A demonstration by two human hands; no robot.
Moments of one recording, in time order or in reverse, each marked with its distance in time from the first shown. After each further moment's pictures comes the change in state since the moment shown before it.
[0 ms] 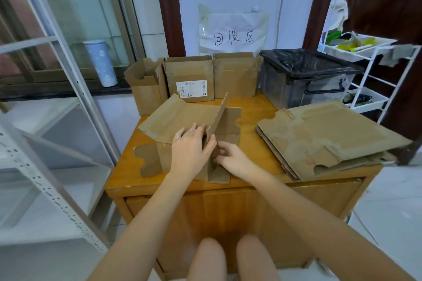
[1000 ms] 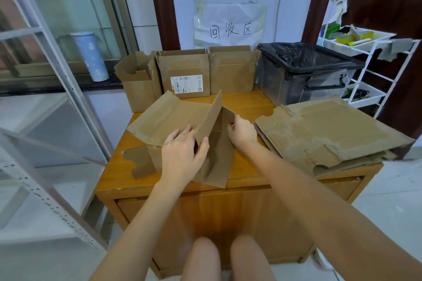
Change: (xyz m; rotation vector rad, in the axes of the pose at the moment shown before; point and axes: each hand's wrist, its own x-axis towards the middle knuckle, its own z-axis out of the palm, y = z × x) left_hand -0.007 0.000 -0.005 0.085 0.205 0.130; right_hand 0.075 0.024 -0.044 -0.623 0.492 0.135
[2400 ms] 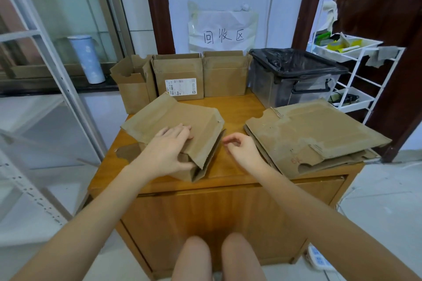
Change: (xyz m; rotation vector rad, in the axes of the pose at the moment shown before) left_hand 0.017 -0.030 -0.027 -0.012 -0.674 0.238; right_hand -0.070 0.021 -0.033 0.659 -0.185 0.016
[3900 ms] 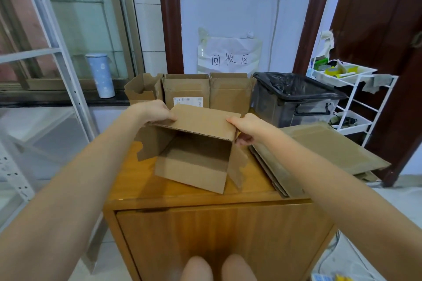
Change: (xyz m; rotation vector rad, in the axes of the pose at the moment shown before) left_hand 0.071 -0.076 -0.090 -0.413 -0.227 -0.606; right_hand 0.046 -0.114 -0.031 -0.166 -0.121 0.339
